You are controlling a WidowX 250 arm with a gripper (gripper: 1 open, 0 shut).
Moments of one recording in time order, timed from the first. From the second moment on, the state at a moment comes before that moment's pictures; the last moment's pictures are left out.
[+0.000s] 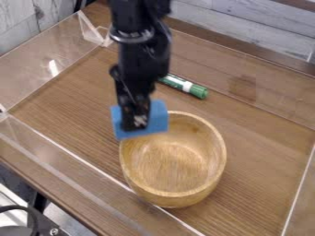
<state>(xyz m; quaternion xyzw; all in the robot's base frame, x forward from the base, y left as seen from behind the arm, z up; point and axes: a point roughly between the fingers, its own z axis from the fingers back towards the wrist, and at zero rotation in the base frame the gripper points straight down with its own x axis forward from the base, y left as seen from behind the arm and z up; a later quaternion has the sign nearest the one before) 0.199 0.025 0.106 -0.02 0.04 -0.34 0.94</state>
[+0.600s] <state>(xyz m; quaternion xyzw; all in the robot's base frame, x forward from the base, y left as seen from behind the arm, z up) 0.208 0.061 0.105 0.01 0.03 -0.35 0.94</state>
